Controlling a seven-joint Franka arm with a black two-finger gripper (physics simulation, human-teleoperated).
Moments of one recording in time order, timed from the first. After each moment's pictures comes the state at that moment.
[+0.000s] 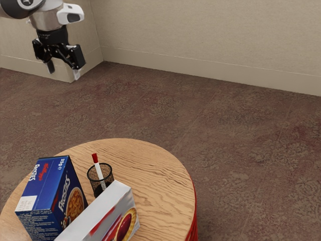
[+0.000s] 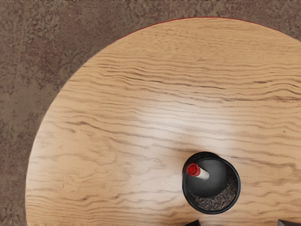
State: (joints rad) arm -0.13 -0.13 0.17 -1.64 0.13 1.56 -0.05
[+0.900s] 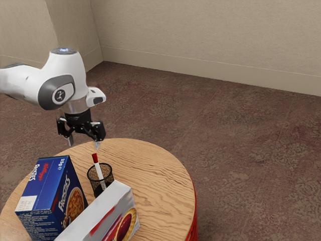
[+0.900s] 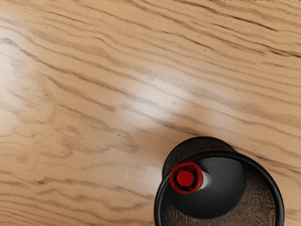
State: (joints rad) arm -0.13 -0.12 0.17 -2.24 0.11 2.08 -0.33
